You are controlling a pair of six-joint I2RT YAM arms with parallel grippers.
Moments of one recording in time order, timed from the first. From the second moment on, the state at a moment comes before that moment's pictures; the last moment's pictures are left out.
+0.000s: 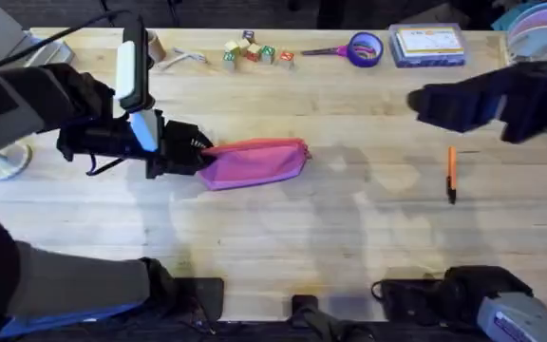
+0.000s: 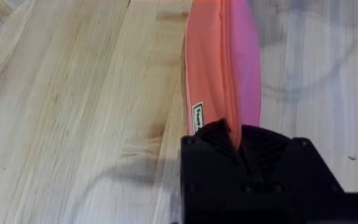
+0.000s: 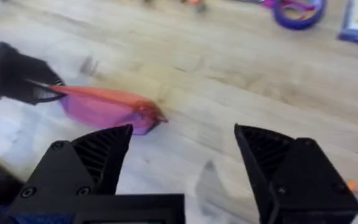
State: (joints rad) left arm 0.35 1.56 0.89 -1.05 0.94 1.79; right arm -0.01 0.83 1.05 -0.88 -0.43 -0.07
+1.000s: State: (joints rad) left arm 0.35 1.56 0.89 -1.04 0.94 1.79; right arm 0.02 1.15 1.05 -0.86 -0.55 -0.71
